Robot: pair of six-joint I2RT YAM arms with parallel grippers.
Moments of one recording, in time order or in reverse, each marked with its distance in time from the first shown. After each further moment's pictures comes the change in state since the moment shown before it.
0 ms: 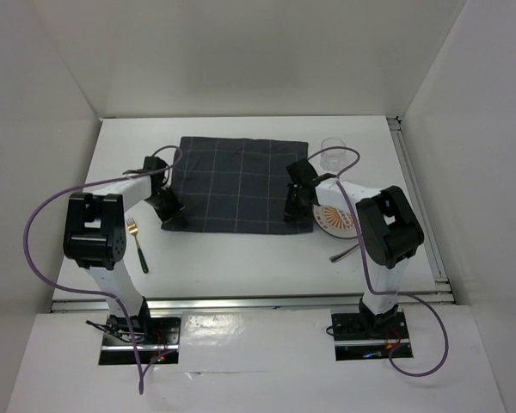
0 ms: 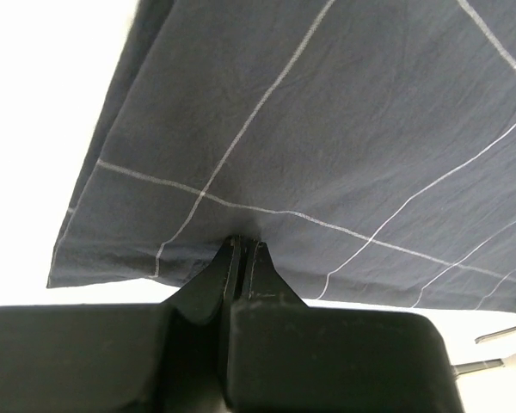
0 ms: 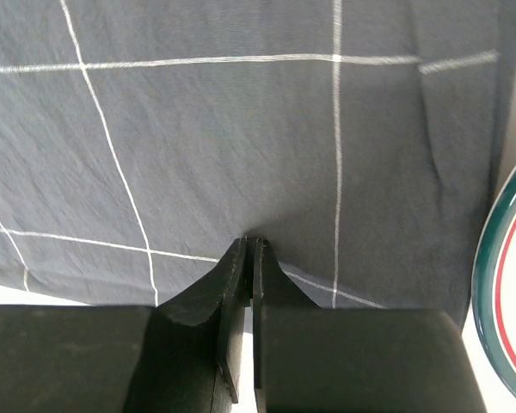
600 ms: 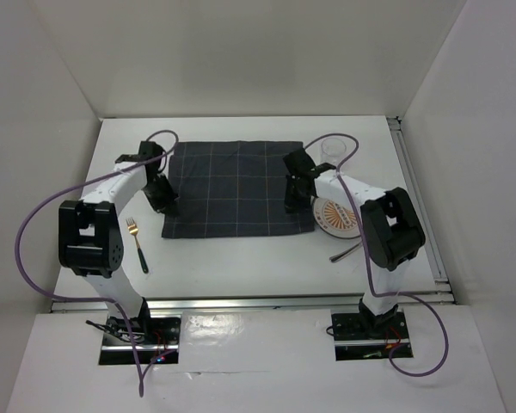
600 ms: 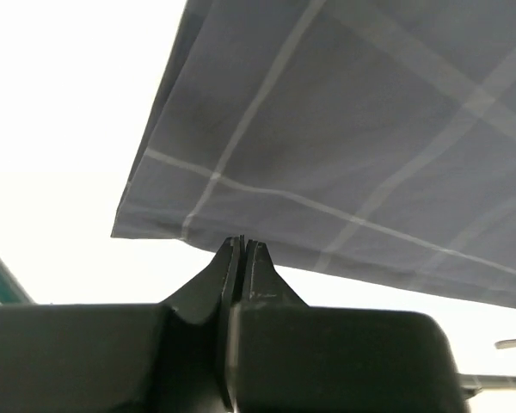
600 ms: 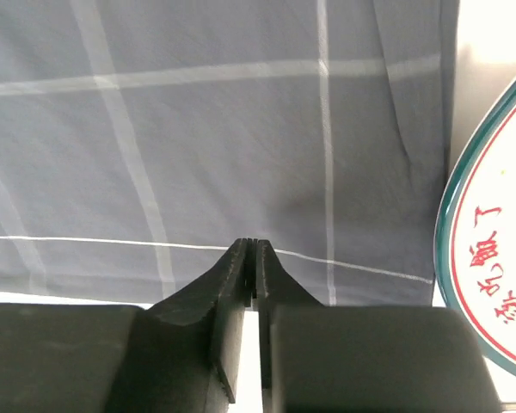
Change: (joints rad) left arm -0.011 -0.082 0.077 -0.194 -0.103 0.013; right arm 0.019 -0.014 0.089 -0.131 0.070 -0.047
